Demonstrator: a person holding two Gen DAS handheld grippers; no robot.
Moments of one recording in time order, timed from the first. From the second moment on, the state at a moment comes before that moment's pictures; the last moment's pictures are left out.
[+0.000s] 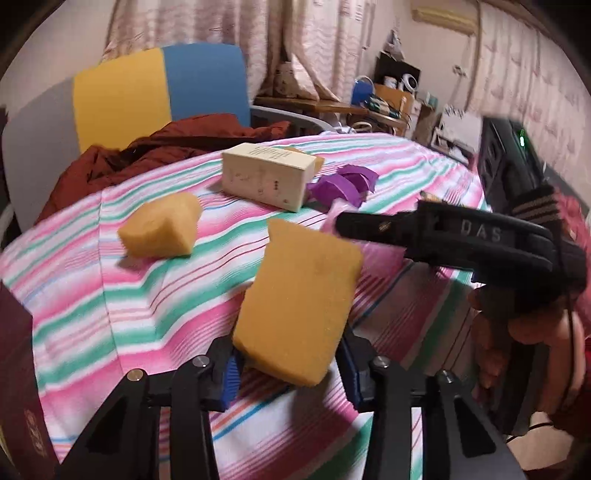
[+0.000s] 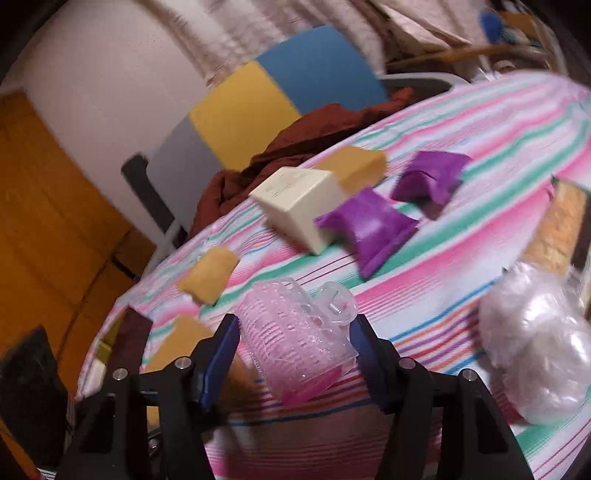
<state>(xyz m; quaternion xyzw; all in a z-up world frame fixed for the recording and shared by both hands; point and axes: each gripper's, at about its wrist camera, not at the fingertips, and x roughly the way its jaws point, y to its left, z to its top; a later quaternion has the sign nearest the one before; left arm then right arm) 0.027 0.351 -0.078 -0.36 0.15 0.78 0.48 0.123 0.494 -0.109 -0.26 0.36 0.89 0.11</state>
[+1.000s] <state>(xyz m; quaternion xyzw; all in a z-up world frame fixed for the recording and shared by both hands) 0.072 0.265 -0.060 -0.35 0.07 0.82 0.44 0.123 0.431 -0.088 -0.27 0.26 0.92 0.10</state>
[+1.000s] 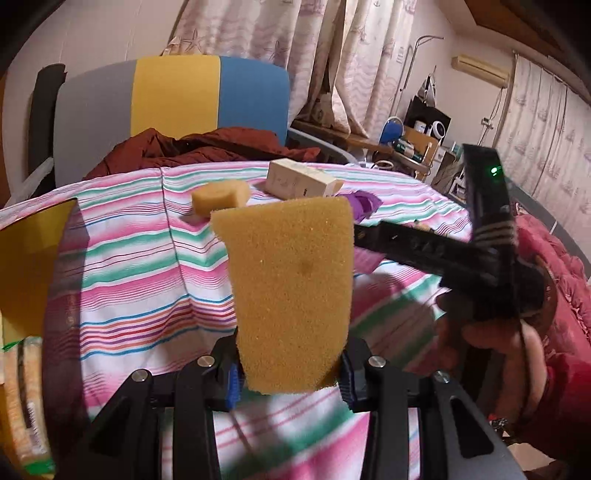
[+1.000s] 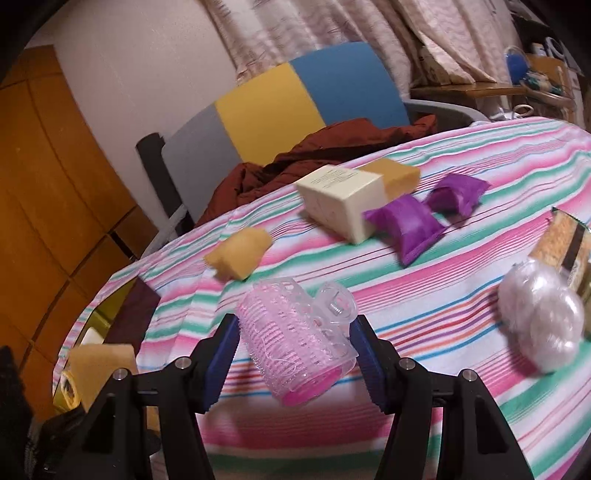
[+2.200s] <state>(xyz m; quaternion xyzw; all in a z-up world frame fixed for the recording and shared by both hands) -0.053 0.020 -0.020 -0.35 -0.09 0.91 0.22 -0.014 0.212 -0.037 -0.33 0.18 0.92 -0.07</state>
